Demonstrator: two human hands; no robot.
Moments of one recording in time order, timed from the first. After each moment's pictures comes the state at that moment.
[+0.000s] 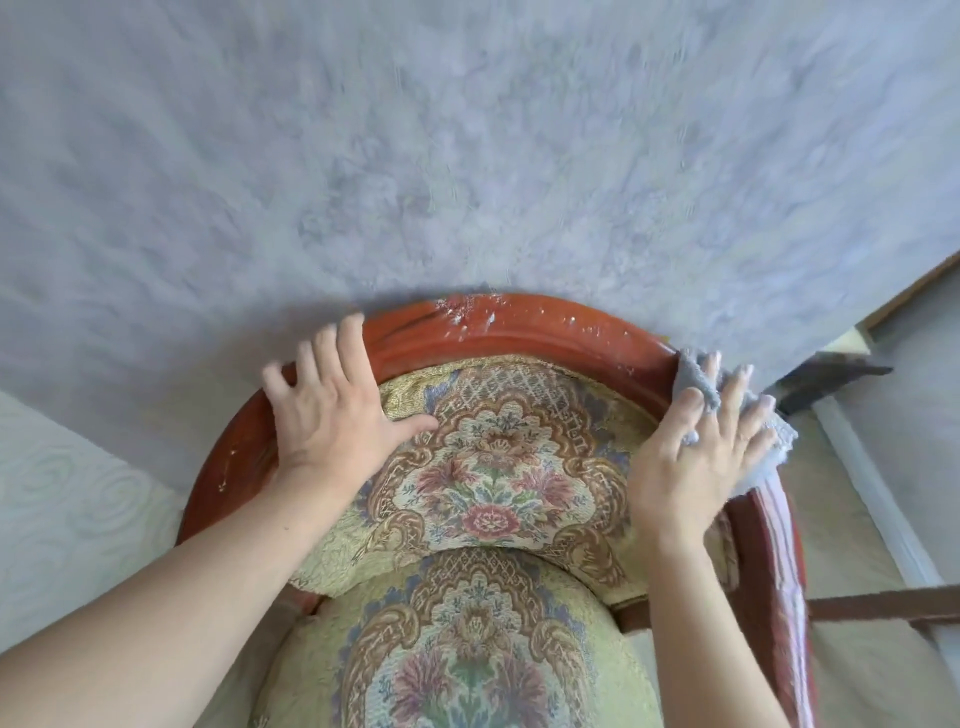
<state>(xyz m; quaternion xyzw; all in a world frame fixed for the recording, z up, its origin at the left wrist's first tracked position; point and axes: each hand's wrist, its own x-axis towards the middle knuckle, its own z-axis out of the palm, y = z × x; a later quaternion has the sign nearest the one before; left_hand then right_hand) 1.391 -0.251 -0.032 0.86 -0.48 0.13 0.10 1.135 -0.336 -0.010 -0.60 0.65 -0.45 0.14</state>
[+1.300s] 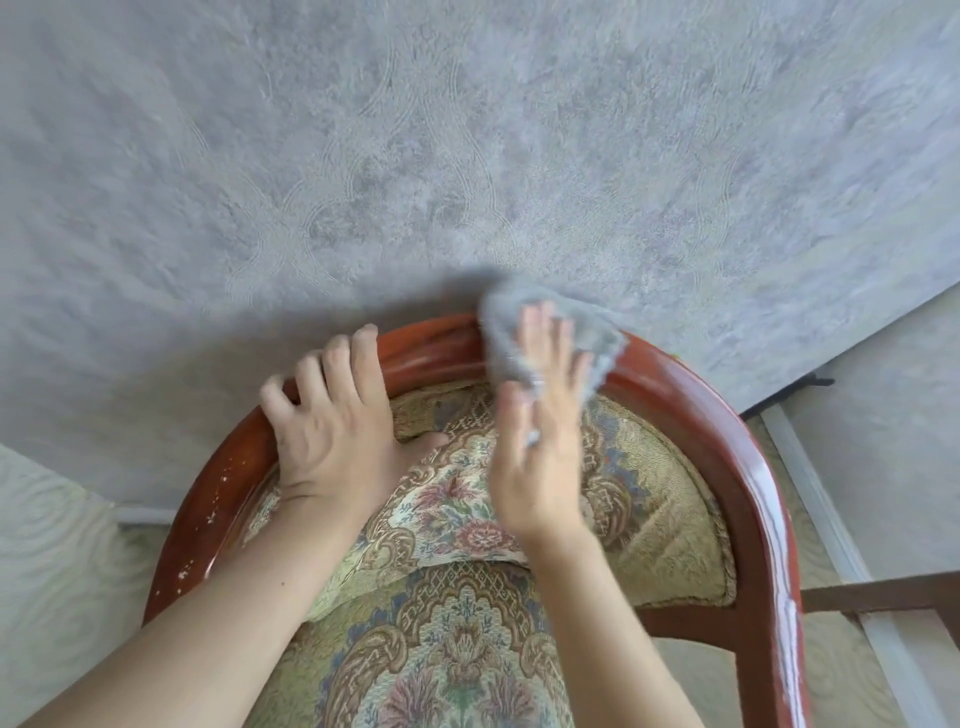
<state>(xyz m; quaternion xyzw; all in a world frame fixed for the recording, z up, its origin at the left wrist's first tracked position) 1.397 -0.254 -0.045 0.85 -0.48 0.17 0.13 1.250 -0.313 -0.013 -0.82 0.39 -0.39 0.14</state>
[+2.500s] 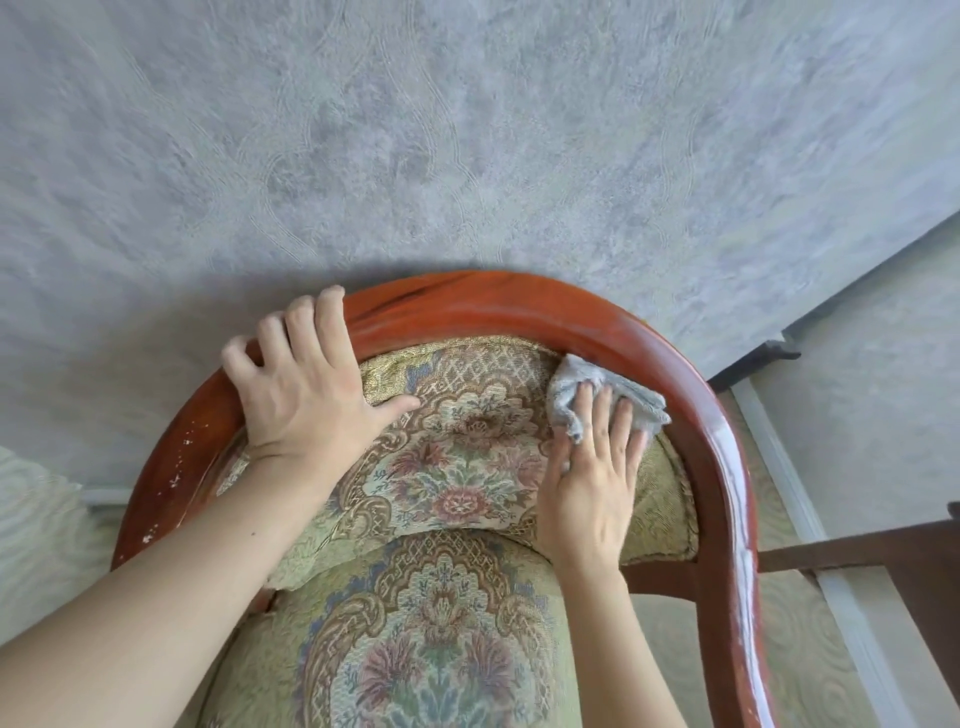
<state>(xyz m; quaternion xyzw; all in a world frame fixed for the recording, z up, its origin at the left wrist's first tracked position) 1.399 -0.255 -0.047 0.85 -0.49 0.16 0.15 1.157 -0.299 -0.076 -0.74 0.62 -0.24 0.03</state>
